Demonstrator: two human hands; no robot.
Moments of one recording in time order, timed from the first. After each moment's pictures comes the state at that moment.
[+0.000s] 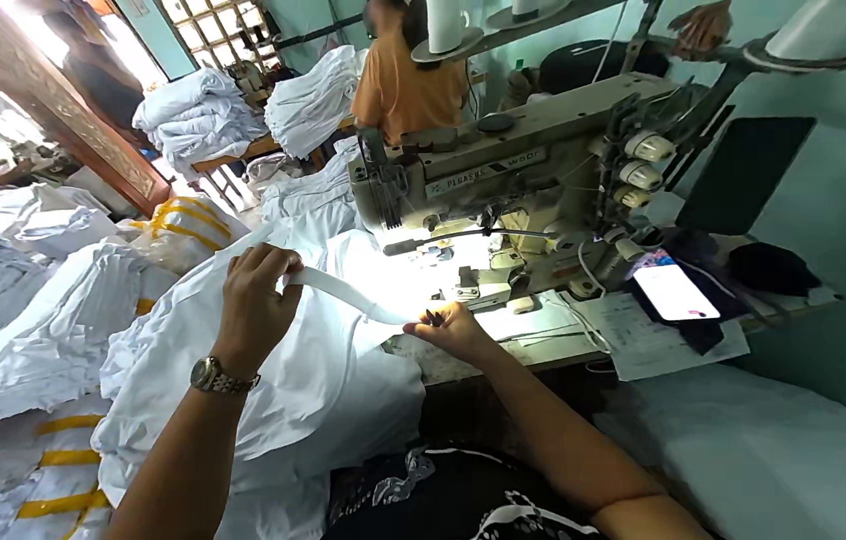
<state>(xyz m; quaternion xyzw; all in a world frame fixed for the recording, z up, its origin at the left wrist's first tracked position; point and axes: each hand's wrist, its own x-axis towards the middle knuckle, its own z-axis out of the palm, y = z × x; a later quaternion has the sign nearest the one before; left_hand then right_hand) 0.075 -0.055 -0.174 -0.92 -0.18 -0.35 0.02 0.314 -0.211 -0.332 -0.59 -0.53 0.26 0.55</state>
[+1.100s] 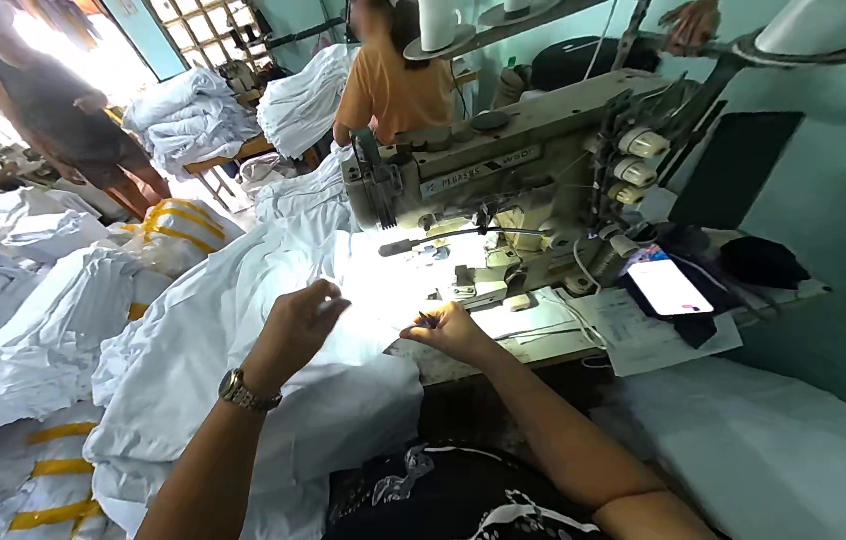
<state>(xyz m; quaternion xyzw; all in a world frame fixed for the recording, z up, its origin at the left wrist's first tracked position) 0.088 -0.069 -0.209 -0.95 -0.15 -0.24 -0.16 0.316 -0.210 -0.330 -0.60 -0.55 0.26 0.52</state>
